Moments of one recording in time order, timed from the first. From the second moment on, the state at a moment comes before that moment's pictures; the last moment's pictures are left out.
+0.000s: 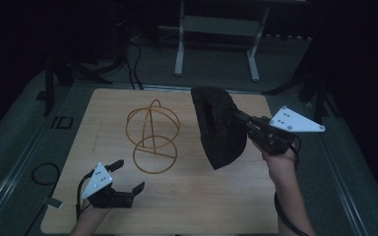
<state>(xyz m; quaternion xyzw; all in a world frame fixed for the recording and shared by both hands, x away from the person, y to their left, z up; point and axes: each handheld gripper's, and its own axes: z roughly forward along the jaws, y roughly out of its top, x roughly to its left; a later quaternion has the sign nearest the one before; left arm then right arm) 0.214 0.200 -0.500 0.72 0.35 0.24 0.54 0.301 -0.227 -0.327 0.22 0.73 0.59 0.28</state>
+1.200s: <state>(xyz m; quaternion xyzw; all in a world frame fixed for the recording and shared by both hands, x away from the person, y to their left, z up) 0.202 0.225 -0.537 0.70 0.40 0.27 0.53 0.350 -0.071 -0.339 0.16 0.79 0.56 0.20</state>
